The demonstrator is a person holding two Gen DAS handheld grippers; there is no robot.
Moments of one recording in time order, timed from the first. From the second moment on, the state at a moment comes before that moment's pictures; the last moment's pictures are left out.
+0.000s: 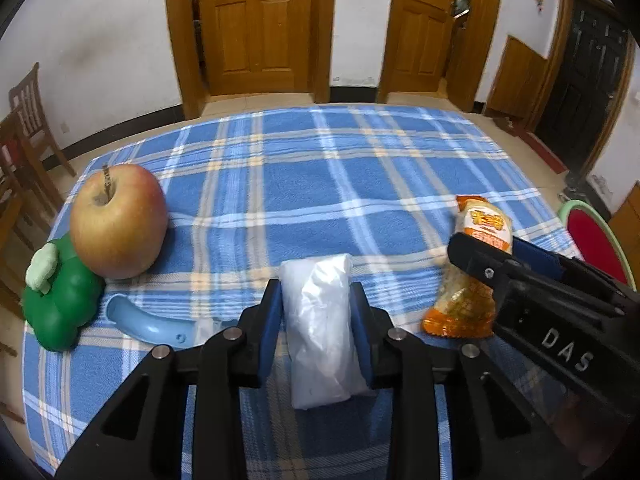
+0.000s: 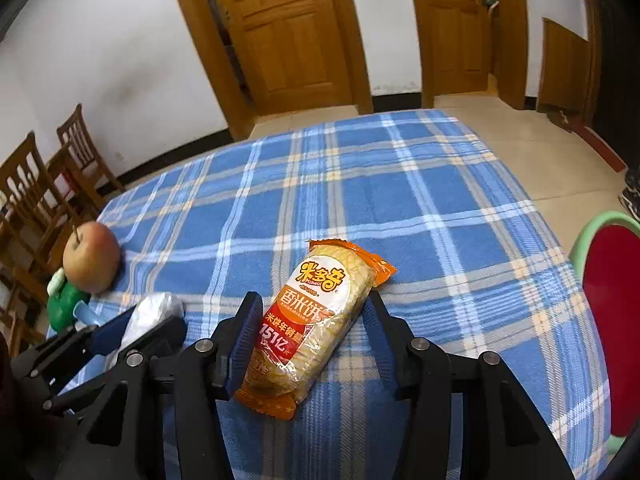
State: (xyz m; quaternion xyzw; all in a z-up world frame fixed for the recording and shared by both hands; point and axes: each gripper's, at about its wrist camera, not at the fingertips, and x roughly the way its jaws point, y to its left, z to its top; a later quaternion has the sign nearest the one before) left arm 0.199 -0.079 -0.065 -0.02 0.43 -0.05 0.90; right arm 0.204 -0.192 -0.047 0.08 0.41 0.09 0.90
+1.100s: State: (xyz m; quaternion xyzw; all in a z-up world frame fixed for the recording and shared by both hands) left arm -0.048 -0.024 0.018 -0.03 0.38 -0.02 0.92; right arm -0.060 -0.168 0.032 0.06 0.34 0.09 0.93
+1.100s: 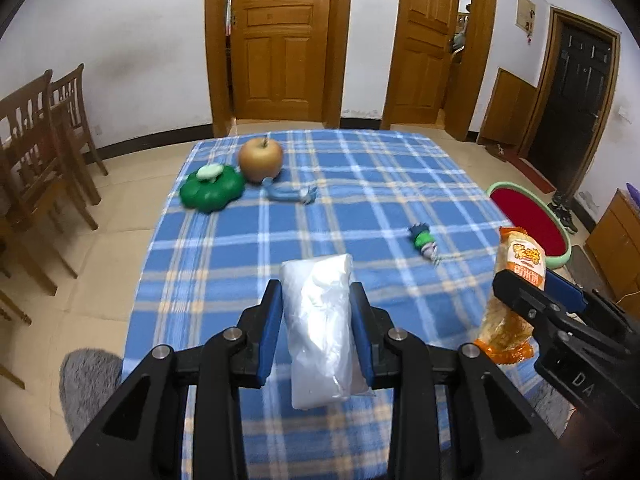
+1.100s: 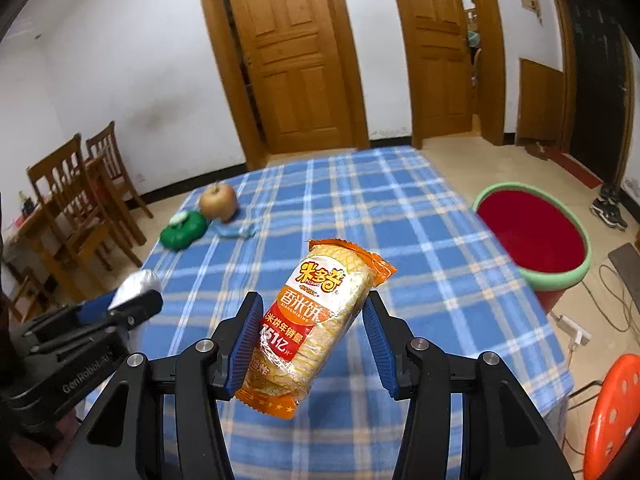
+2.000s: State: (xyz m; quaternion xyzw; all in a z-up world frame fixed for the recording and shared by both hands) left arm -0.035 -0.125 0.022 -0.01 0.37 -0.18 0.91; right arm -0.098 -0.231 0.049 0.04 0.32 -0.02 0.95
